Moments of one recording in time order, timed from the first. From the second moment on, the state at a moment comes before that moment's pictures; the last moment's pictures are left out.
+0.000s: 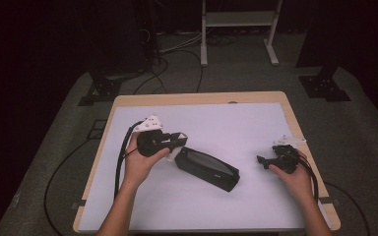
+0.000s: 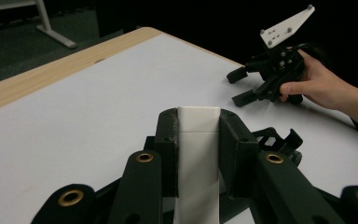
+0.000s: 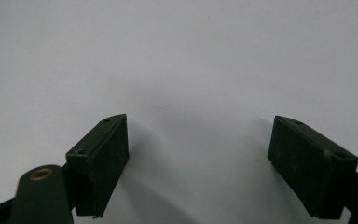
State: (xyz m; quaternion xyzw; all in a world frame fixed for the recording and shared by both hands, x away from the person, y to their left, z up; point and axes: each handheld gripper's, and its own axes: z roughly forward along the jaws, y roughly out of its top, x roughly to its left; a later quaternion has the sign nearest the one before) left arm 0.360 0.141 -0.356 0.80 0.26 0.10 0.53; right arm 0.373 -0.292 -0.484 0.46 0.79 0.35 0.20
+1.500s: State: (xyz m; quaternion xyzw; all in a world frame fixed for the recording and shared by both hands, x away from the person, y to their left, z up) left arm 0.377 0.078 -0.386 0.81 0.20 0.07 0.54; right arm 0.373 -0.292 -0.484 0.46 0.79 0.35 0.20
